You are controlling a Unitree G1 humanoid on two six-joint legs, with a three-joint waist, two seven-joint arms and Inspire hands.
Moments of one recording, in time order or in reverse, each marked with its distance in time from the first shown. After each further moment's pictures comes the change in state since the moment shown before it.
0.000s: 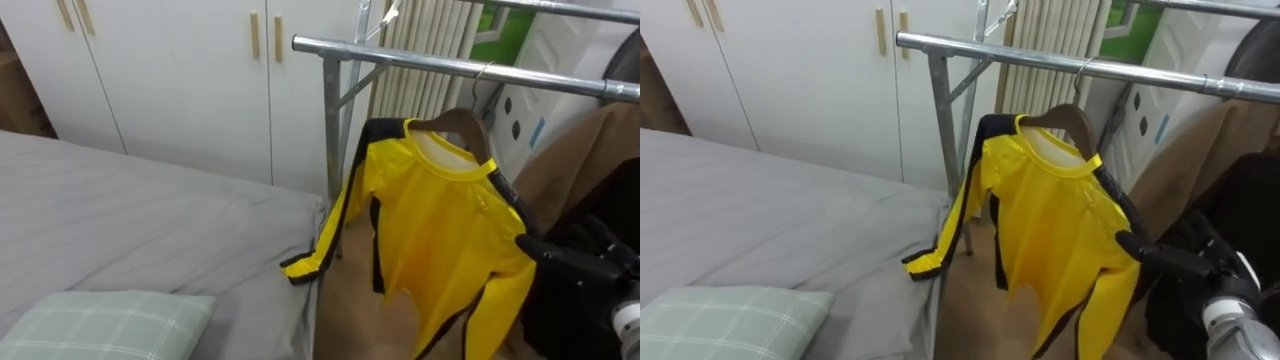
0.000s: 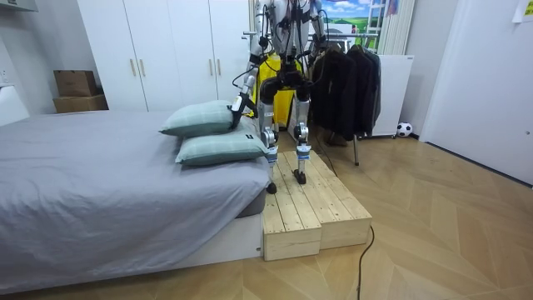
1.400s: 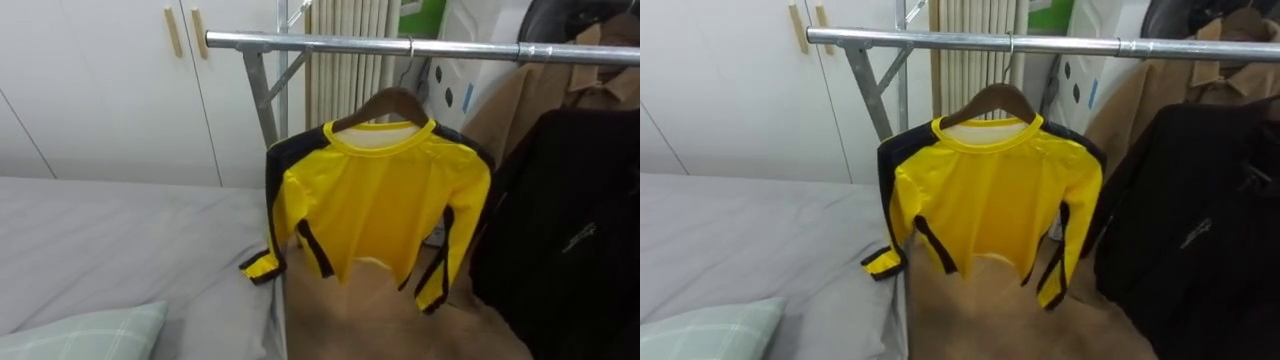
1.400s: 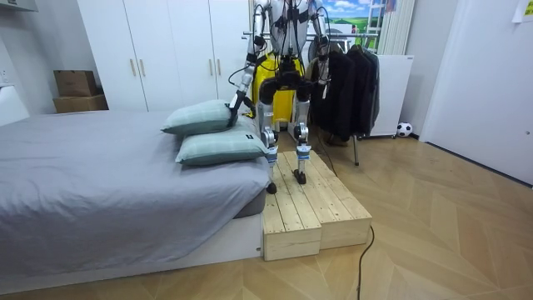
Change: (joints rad) left arm -0.012 -0.017 -0.067 0.041 -0.007 -0.009 0.000; right arm 0.399 0.238 0.149 0.322 -0.255 -0.088 0.178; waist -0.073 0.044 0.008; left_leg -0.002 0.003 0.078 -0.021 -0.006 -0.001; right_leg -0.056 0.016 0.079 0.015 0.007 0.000
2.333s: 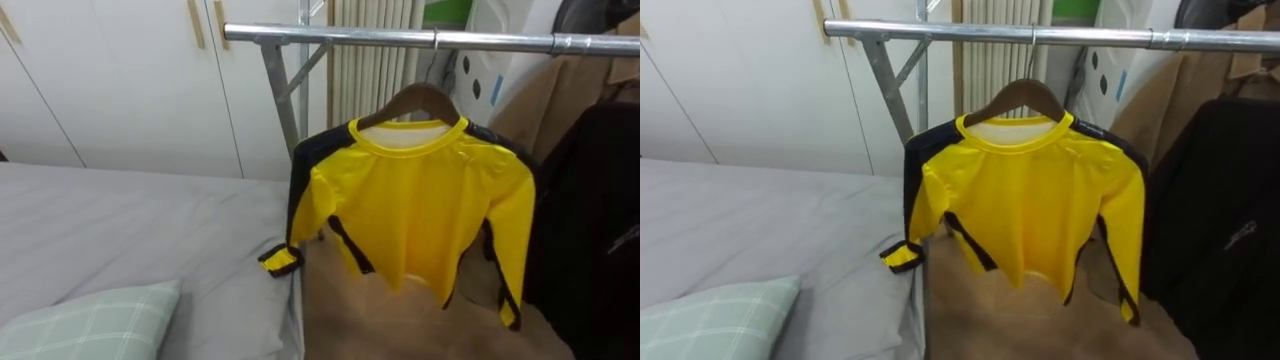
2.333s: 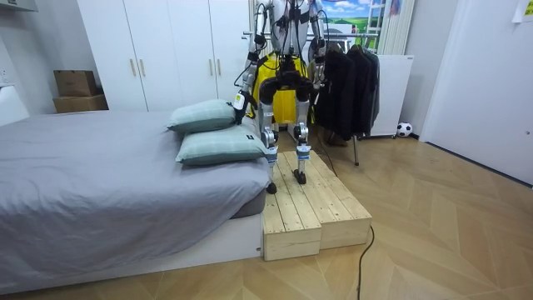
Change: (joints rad) left arm -0.053 -0.002 -0.119 0.031 -0.569 -0.185 -0.114; right arm -0.067 0.030 0.075 0.198 -0.069 -0.068 0.112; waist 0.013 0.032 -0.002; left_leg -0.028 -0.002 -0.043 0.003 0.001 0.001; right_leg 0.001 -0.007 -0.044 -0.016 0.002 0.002
